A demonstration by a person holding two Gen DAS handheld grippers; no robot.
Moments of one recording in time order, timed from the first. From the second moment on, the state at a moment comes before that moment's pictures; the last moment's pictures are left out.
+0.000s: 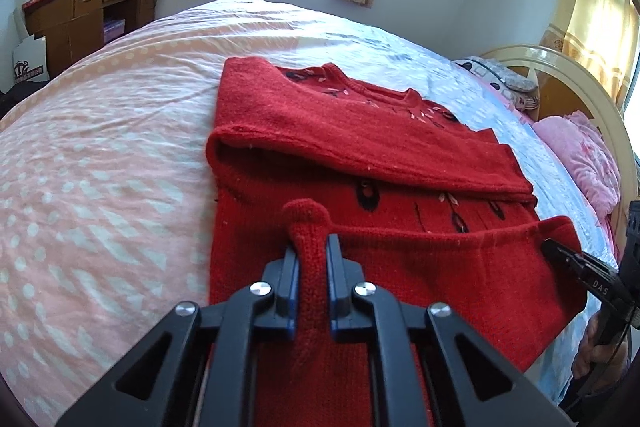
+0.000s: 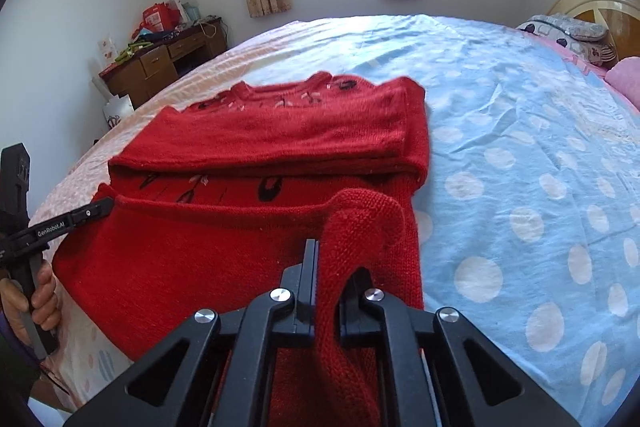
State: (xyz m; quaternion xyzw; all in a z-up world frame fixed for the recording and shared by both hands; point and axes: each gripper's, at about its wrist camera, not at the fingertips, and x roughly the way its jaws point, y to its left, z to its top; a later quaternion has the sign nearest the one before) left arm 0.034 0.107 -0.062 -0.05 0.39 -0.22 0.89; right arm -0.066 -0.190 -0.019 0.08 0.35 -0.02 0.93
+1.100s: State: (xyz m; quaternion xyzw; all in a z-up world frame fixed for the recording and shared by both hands) left arm 0.128 0.100 0.021 -0.10 0.34 -0.17 0.92; right arm 0.027 -0.197 0.081 -0.01 0.25 -0.05 0.97
